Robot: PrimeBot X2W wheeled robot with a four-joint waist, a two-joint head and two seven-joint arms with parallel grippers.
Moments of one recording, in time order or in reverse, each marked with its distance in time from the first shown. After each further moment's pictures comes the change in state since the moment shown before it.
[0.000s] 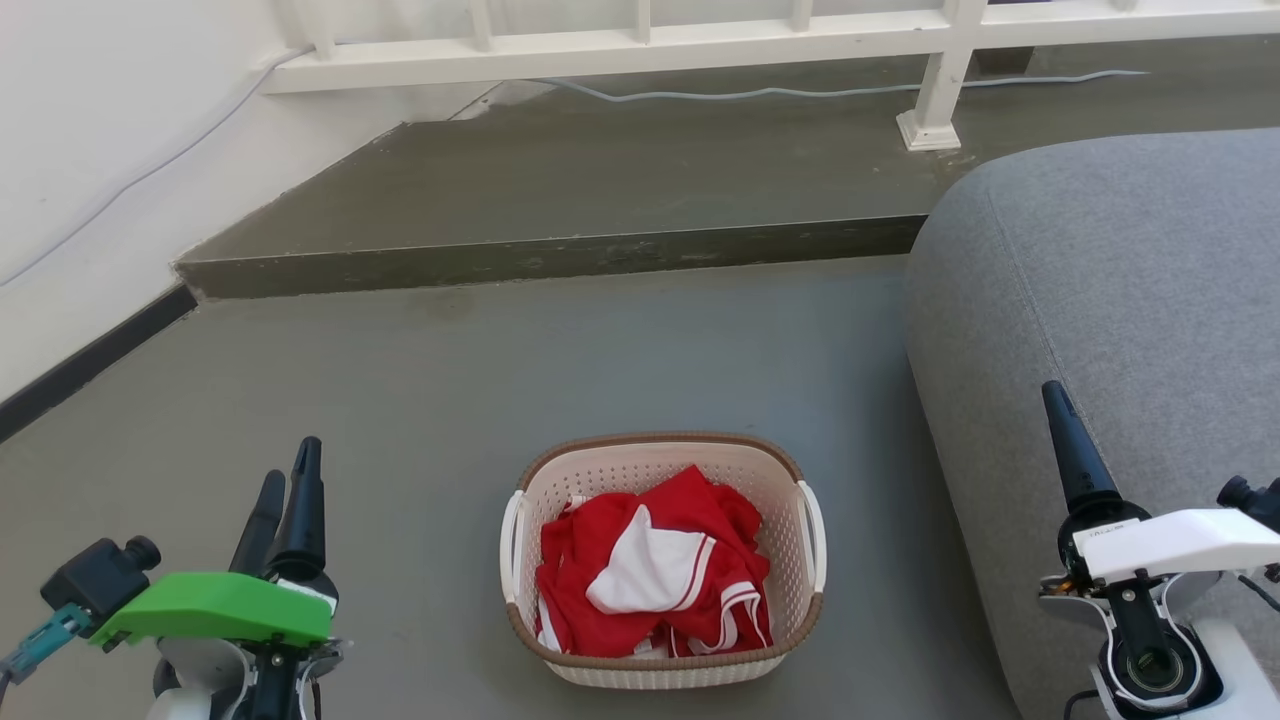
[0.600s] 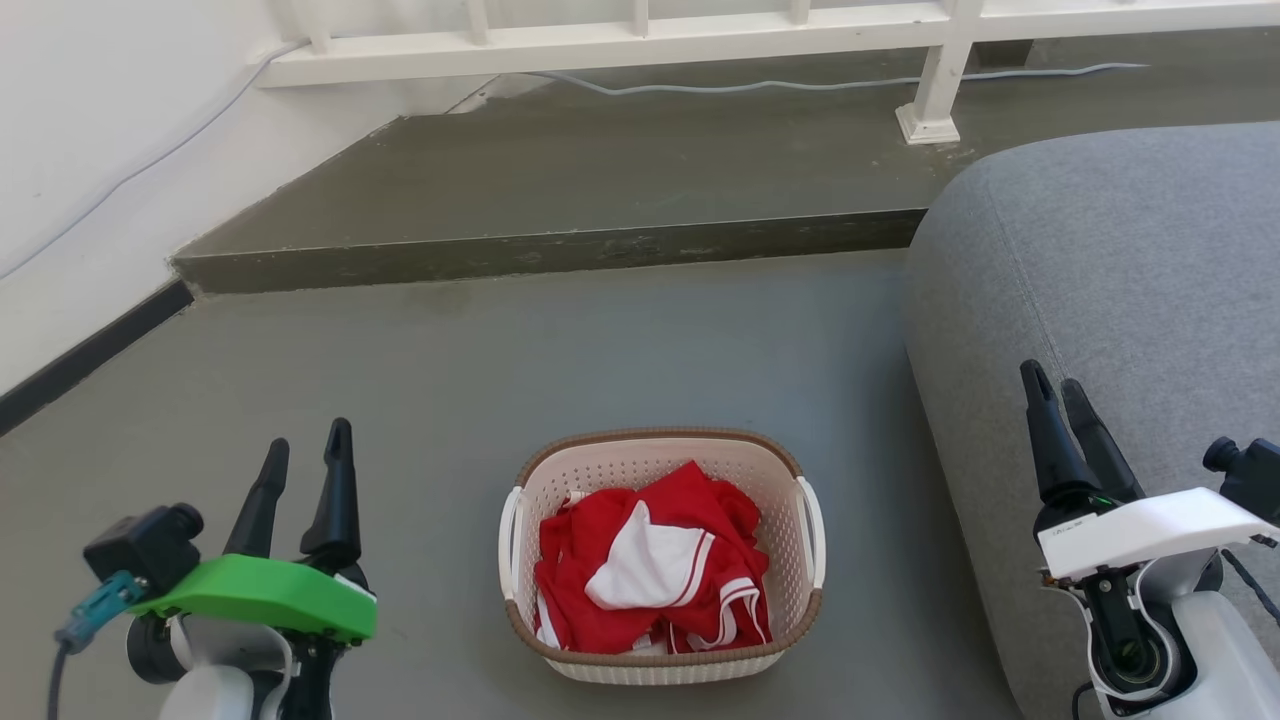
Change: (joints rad) left arm -0.016 -0.001 -0.041 -0.030 0.351 0.030 -0.063; right arm -0.023 -0.020 0.027 -0.024 -0.349 0.000 -0.062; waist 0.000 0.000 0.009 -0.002
